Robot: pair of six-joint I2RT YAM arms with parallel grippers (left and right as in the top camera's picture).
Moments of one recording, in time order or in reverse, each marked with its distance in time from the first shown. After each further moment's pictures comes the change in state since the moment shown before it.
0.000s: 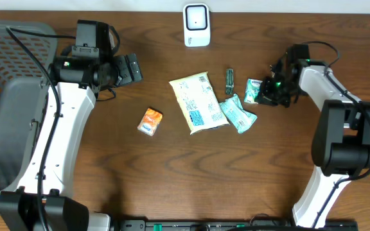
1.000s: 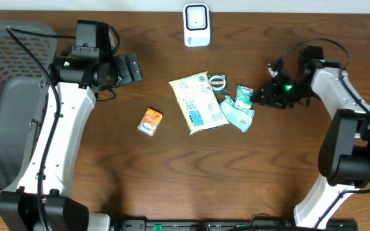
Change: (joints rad) left arm 0.000 0.000 0.000 0.000 0.000 0.000; right arm -0.022 -0.098 -0.021 -0.117 -0.186 -0.256
